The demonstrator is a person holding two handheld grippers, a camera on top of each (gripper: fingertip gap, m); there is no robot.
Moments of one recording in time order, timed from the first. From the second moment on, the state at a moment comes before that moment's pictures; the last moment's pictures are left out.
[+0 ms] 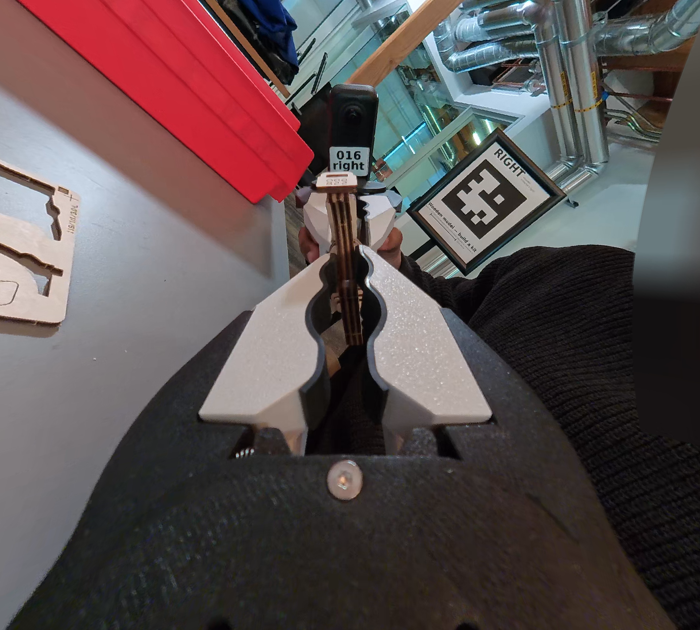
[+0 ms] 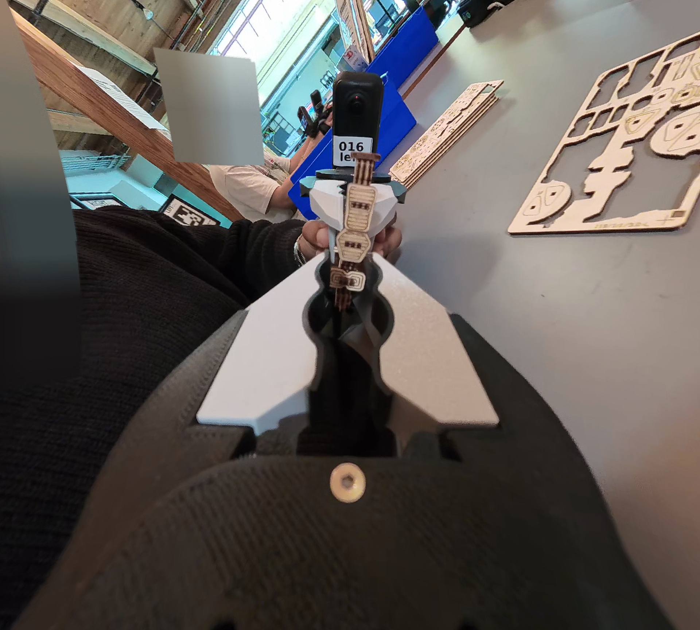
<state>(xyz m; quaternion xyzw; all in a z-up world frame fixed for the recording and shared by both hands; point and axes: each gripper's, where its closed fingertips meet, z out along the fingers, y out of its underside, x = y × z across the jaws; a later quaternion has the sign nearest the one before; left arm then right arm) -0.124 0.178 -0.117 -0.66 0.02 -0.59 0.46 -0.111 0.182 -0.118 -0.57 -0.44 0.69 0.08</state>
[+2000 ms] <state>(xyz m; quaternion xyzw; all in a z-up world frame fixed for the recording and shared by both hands) -0.194 0.206 -0.117 -0.64 -0.13 -0.53 0.53 -0.076 0.205 -0.189 -0.52 -0.76 0.32 0.23</state>
